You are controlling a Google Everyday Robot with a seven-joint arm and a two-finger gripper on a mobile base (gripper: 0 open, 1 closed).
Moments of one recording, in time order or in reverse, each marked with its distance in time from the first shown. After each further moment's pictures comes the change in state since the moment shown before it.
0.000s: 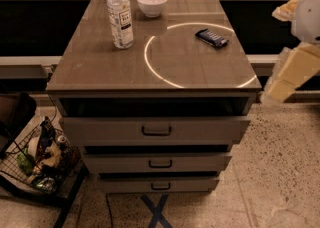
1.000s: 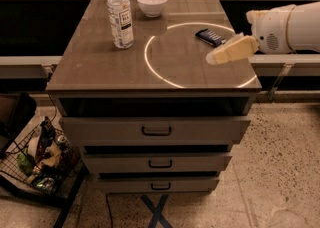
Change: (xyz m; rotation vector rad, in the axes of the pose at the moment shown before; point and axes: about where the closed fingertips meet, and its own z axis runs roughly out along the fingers) arm -0.052 -0.106 0.105 0.108 -0.634 0.375
